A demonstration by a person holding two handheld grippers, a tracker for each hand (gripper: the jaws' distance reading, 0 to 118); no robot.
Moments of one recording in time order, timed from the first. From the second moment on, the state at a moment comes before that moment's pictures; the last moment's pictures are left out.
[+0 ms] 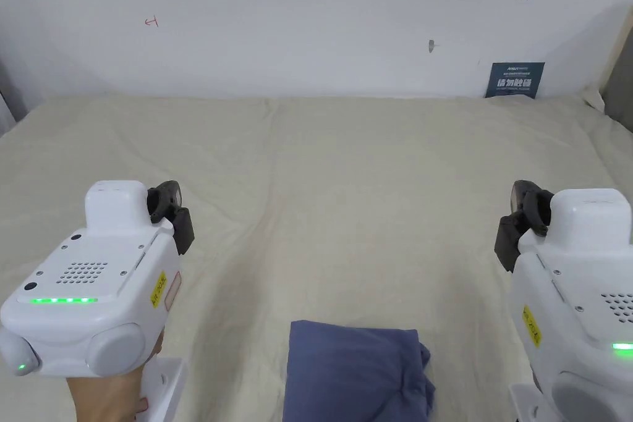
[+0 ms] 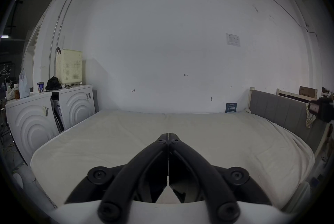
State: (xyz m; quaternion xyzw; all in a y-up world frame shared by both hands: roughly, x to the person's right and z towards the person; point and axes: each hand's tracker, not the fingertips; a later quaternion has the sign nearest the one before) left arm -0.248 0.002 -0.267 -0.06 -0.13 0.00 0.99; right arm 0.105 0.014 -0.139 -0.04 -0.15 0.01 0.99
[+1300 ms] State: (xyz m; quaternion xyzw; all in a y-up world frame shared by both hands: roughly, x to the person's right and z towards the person) left arm -0.234 -0.189 -0.330 -0.51 -0.26 0.23 0.79; right arm 0.045 -0.264 -0.181 -0.34 -0.05 -0.02 0.94
